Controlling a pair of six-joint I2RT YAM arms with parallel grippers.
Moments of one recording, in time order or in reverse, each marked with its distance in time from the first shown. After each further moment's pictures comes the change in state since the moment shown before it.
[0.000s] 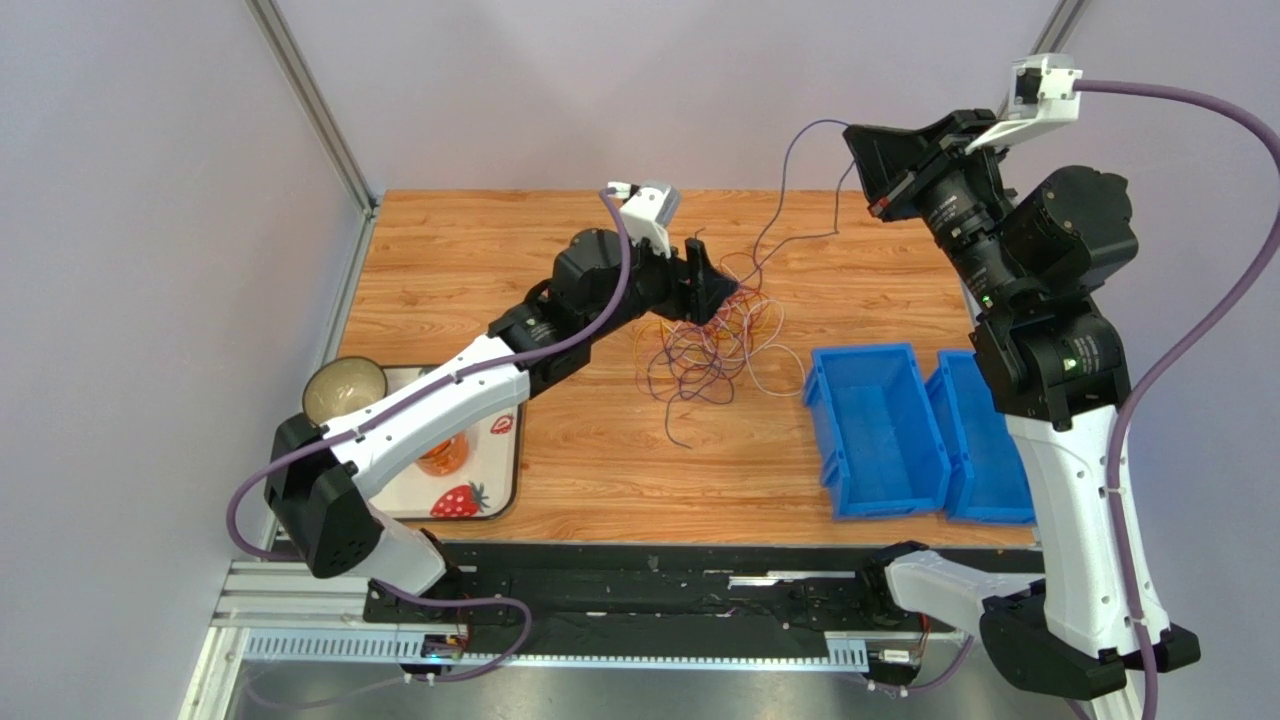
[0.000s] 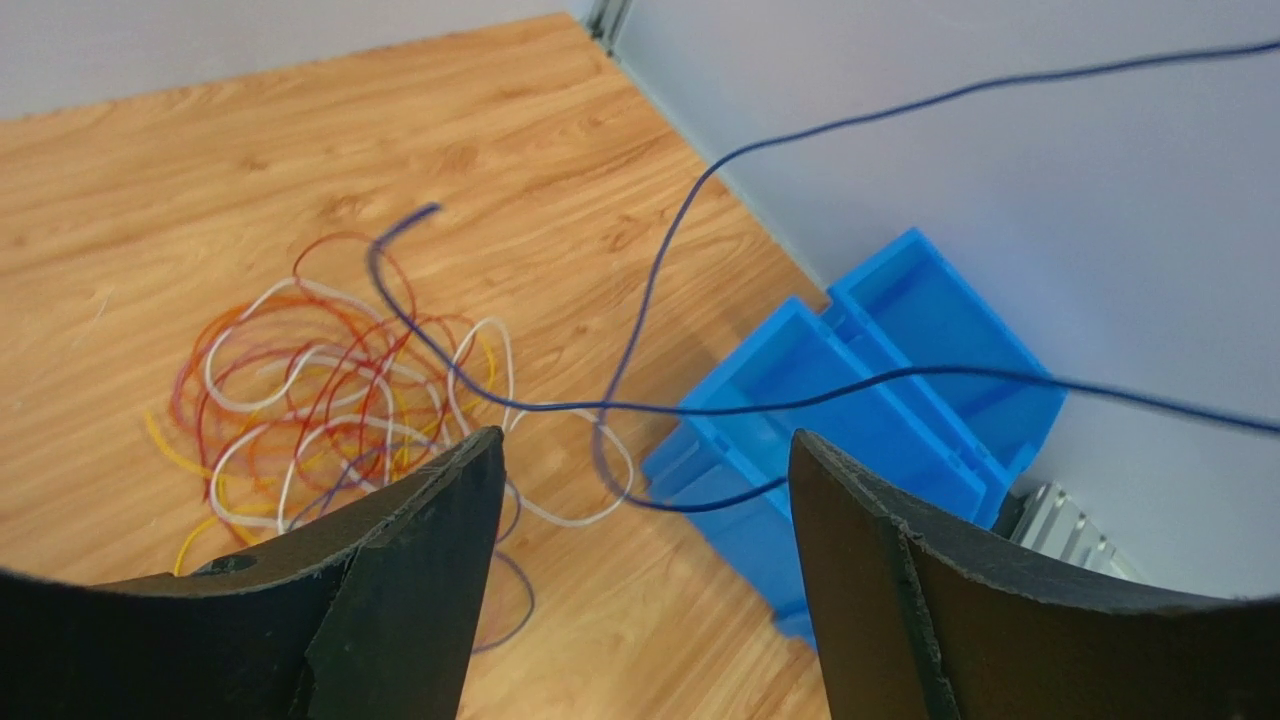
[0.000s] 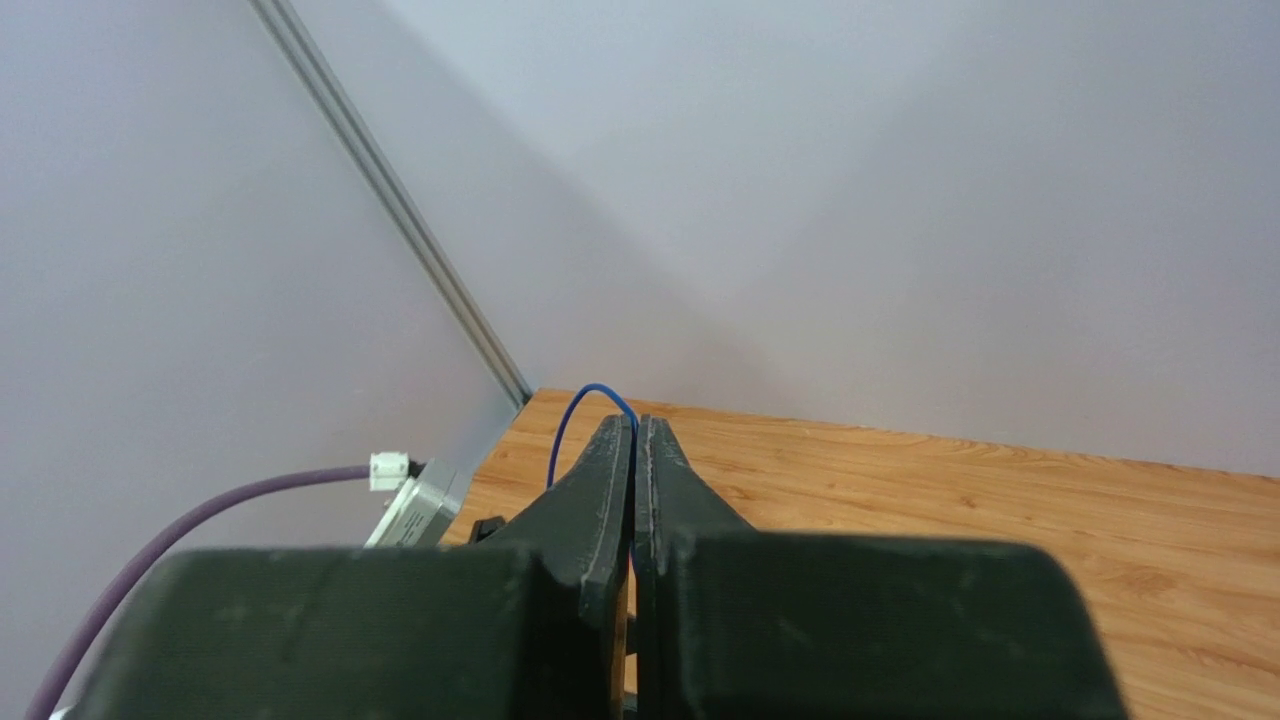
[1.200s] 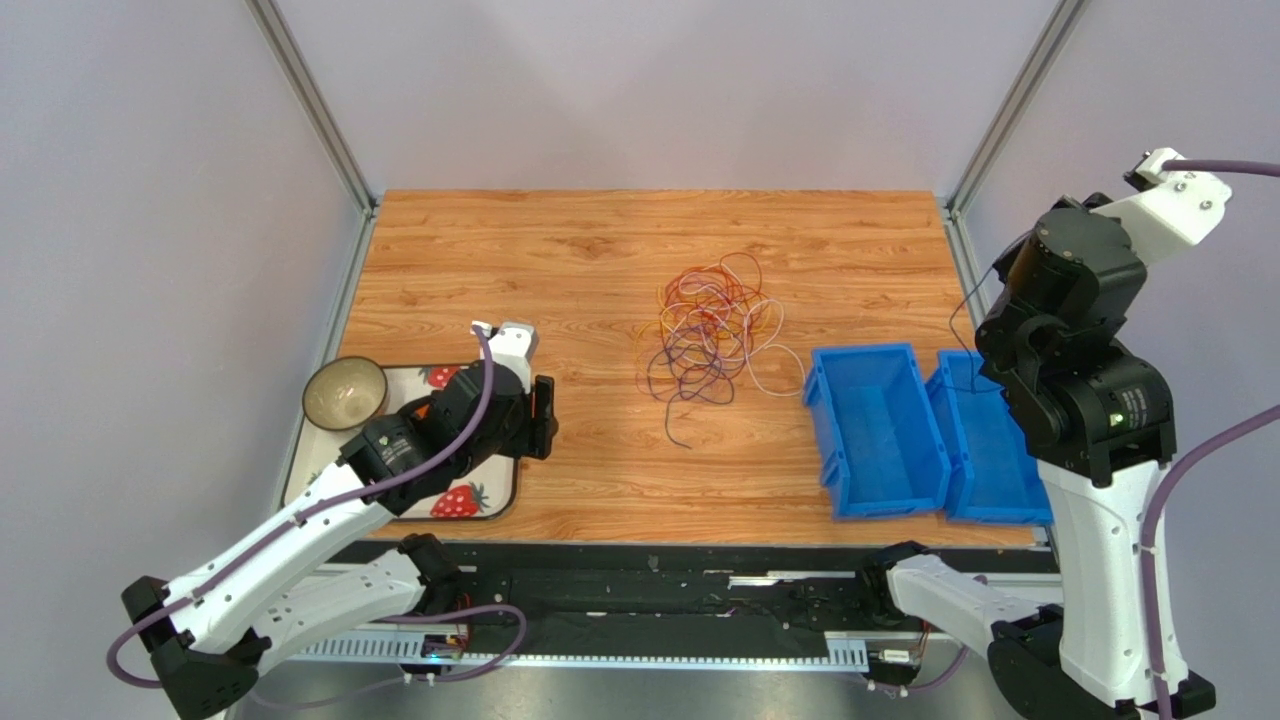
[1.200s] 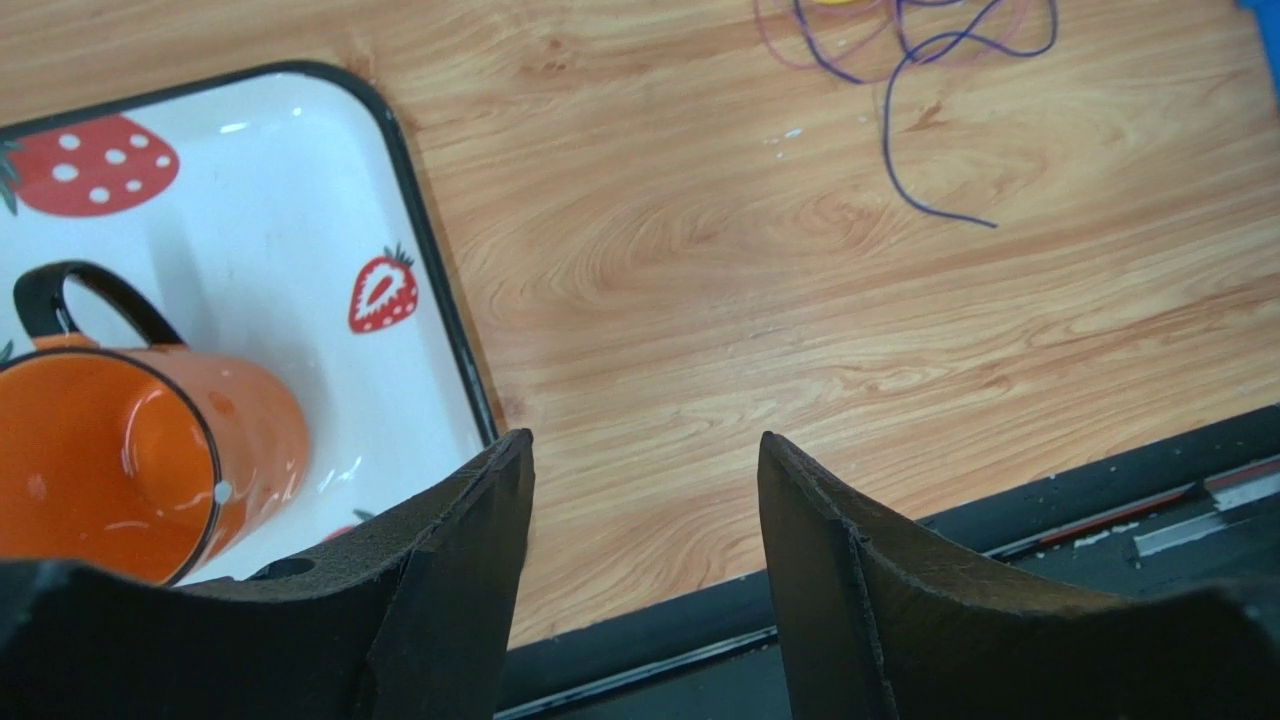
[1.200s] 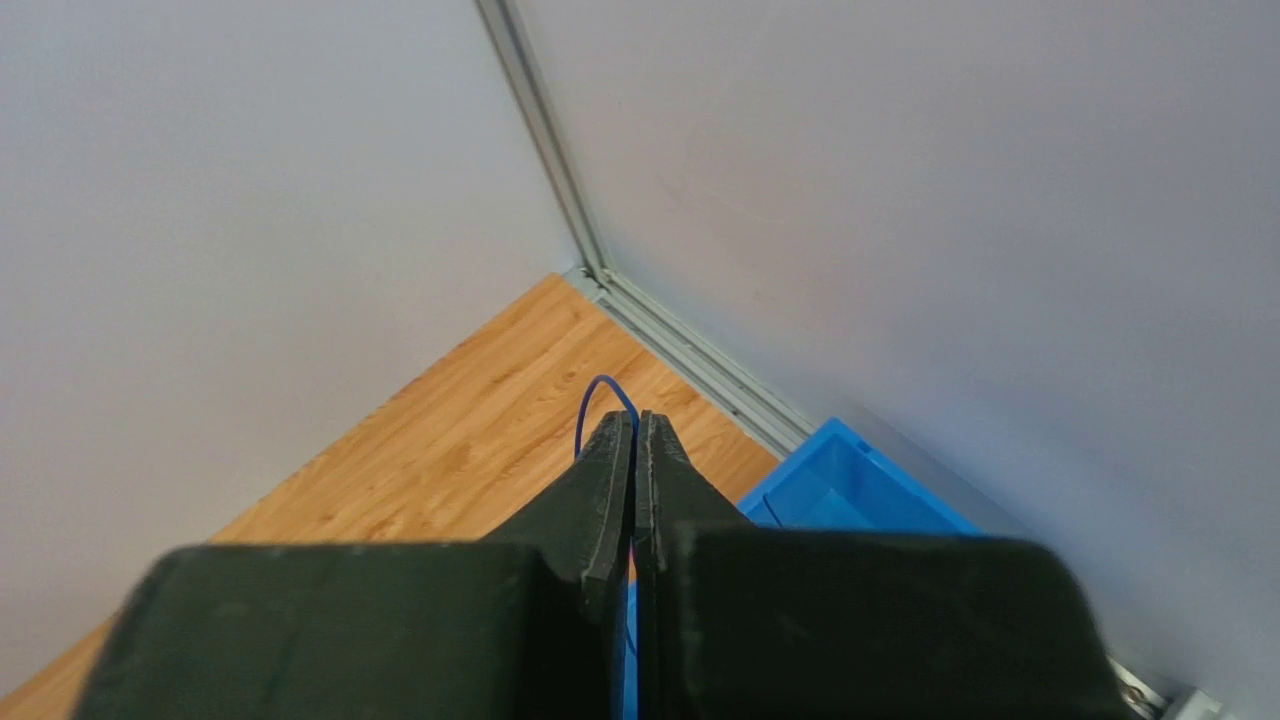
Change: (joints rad) left arm 0.000 -0.685 -0.472 -0.818 -0.354 -0.068; right arm -0.001 -0.094 0.025 -0.450 1.098 -0.050
